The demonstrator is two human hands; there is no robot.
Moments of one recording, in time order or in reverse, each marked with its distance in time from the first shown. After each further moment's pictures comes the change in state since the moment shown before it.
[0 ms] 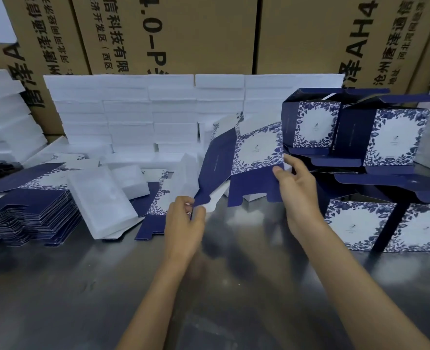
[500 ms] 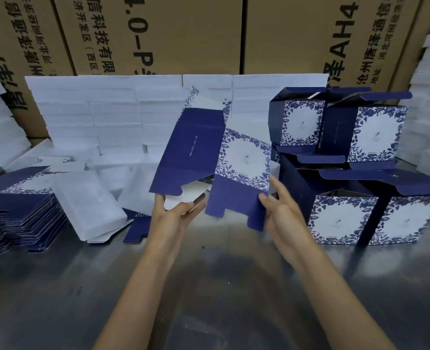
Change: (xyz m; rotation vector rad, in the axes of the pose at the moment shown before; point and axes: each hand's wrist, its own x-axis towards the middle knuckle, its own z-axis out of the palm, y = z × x) left_hand 0.003 0.015 -0.011 -0.965 -0.285 -0.121; right_hand -0.025 0.043 -0.020 0.277 -0.204 0.207
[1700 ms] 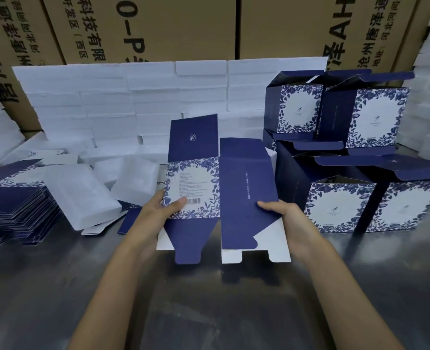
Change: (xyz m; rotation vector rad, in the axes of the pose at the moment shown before) left_hand 0.006 0.003 -0.032 0.409 -0.048 -0.266; right_hand -0.004 0.009 -0.044 0.096 -0.135 0.357
